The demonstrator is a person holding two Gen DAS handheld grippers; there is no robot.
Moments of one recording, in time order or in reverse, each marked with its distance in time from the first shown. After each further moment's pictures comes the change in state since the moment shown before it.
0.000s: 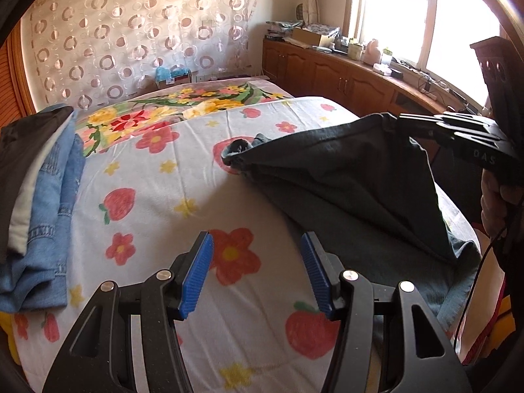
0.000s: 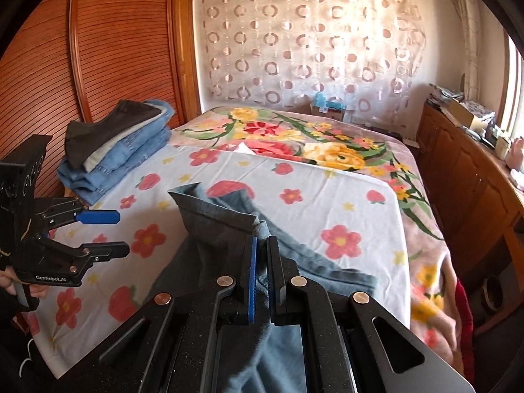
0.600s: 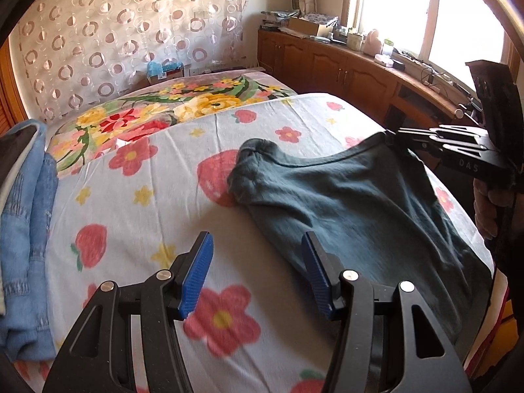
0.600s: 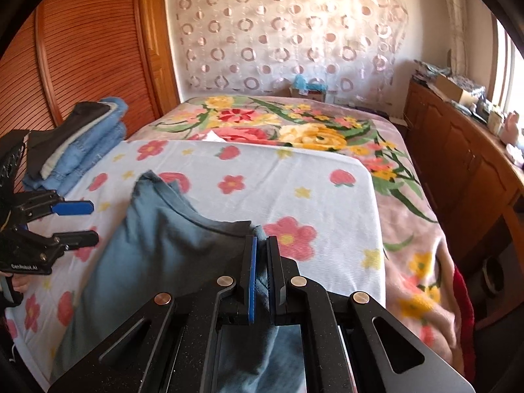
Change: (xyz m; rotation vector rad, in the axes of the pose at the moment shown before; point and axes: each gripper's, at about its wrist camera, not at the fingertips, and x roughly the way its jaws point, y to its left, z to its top) left arm 0.049 -0.002 0.037 0.020 0.045 -0.010; right arm 0.052 -0.045 0.004 0.074 0.061 -0.042
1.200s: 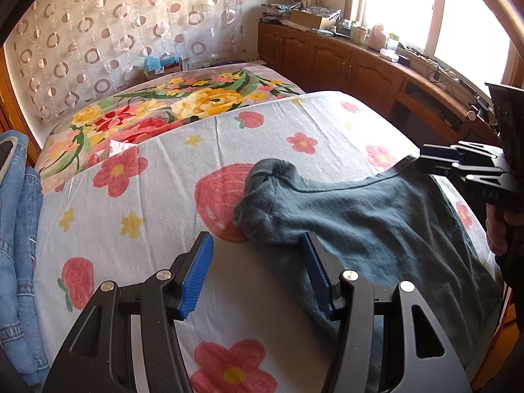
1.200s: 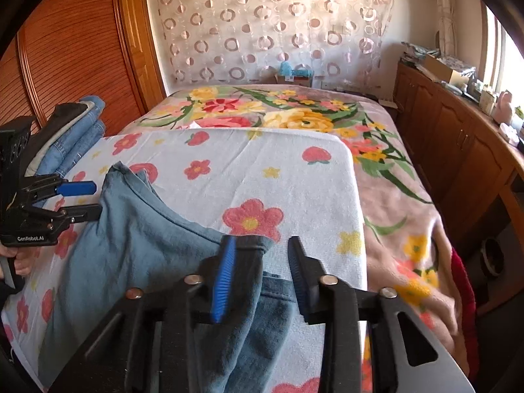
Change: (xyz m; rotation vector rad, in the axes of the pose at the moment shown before) left arm 0.030 0.011 0.022 -0.001 0.030 0.002; right arm 0.010 -0.010 -0.001 0.056 0.048 -0.016
